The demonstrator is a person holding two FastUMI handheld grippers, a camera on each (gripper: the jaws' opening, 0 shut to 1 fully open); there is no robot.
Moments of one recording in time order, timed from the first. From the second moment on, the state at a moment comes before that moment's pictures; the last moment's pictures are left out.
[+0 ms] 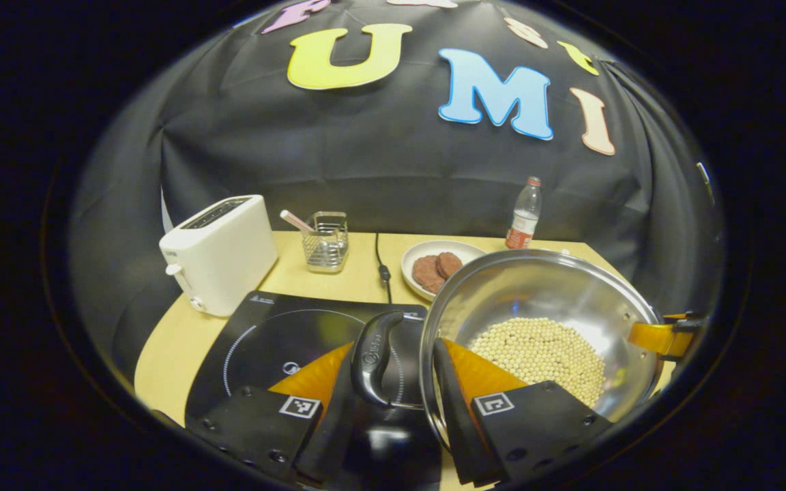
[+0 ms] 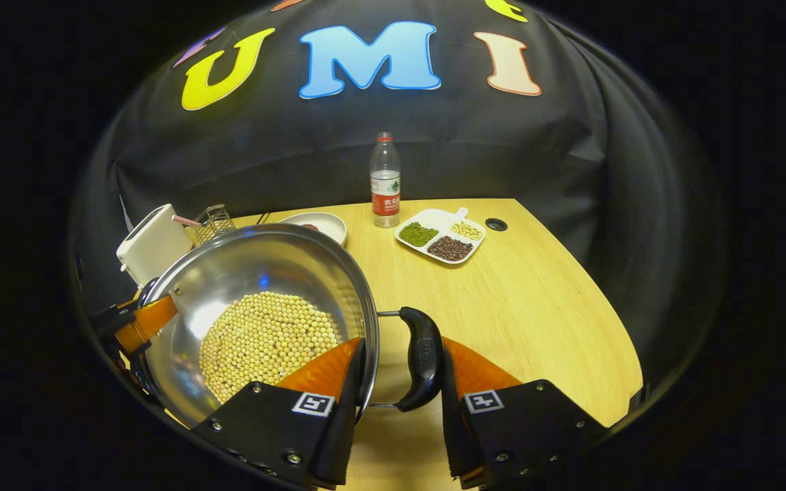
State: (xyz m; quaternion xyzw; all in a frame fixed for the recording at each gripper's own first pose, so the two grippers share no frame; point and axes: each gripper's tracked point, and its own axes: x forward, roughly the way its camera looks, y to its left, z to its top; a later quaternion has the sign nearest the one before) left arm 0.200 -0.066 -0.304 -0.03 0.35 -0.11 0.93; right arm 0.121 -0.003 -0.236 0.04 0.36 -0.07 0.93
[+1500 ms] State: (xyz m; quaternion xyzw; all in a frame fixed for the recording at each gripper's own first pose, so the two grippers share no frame) left arm 0.251 0.151 -0.335 -0.01 0.36 -0.05 0.93; right arm 0.162 0.201 -0.252 0.05 0.36 -0.04 0.93
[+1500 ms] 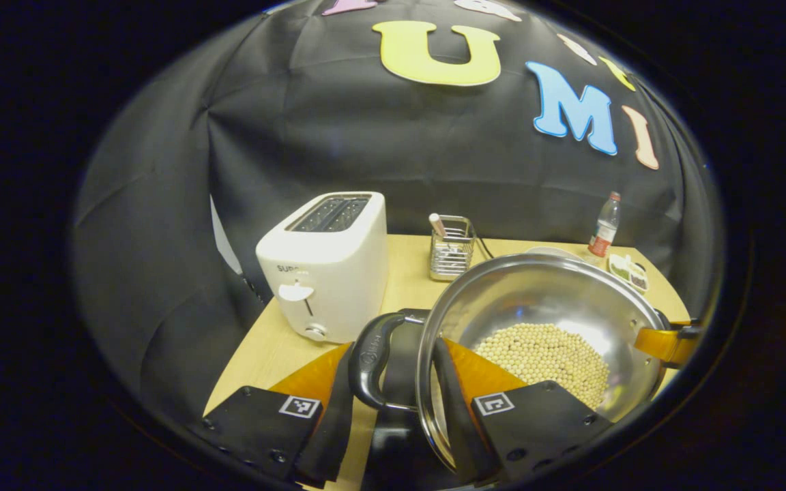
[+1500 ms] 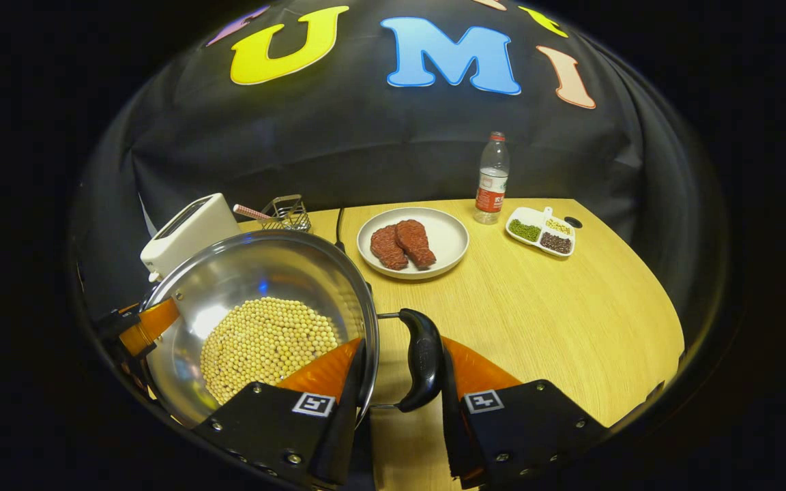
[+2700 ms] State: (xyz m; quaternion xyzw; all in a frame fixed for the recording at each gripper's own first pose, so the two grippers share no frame) left arm 0.258 0.155 -0.273 -0.01 0.27 -0.04 0.96; right arm 0.161 0.176 -0.190 0.04 0.26 -0.03 0.96
